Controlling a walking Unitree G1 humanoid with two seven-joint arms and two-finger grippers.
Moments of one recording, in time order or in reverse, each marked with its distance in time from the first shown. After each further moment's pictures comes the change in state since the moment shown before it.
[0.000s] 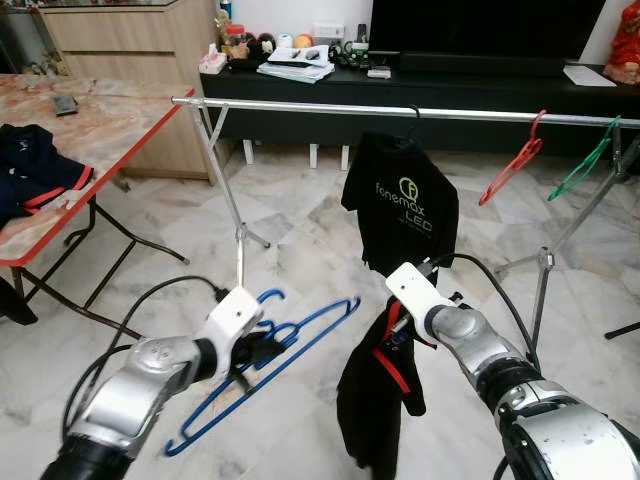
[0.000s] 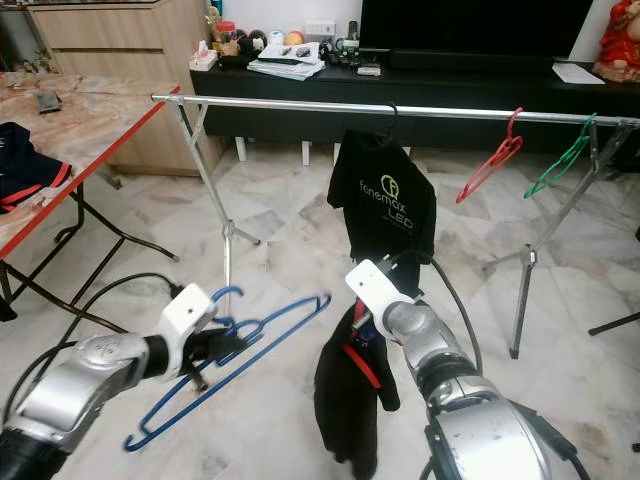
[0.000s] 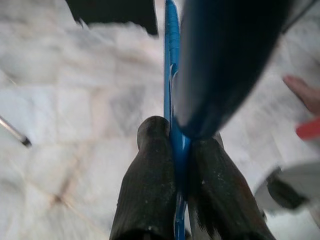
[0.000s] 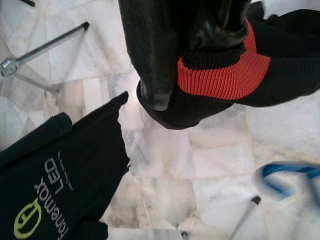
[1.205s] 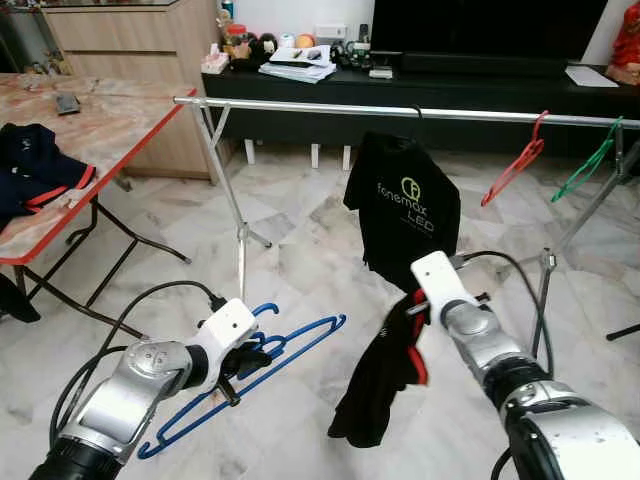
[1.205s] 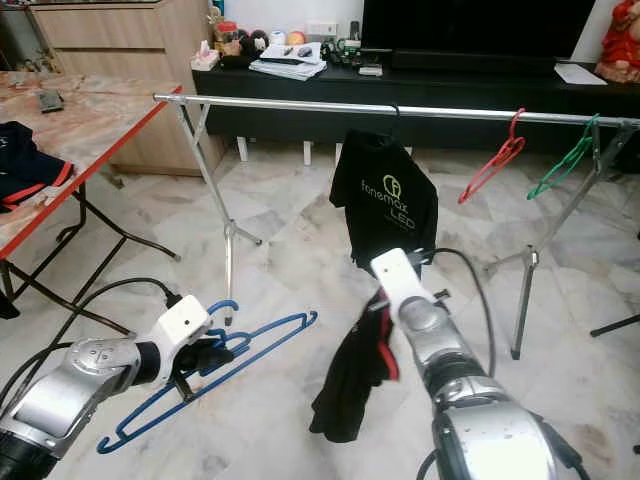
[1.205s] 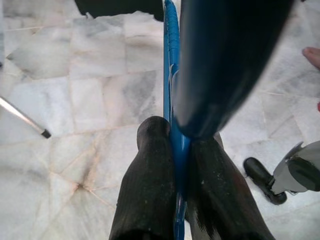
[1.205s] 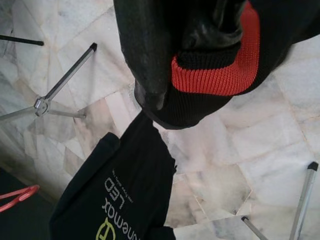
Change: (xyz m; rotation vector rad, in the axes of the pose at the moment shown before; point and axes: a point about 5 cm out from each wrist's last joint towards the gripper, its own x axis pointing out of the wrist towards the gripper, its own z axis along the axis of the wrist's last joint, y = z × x) left arm 0.003 0.003 0.003 0.090 0.045 0.048; right arm -0.003 -0.019 0.000 0.209 -0.011 -0.241
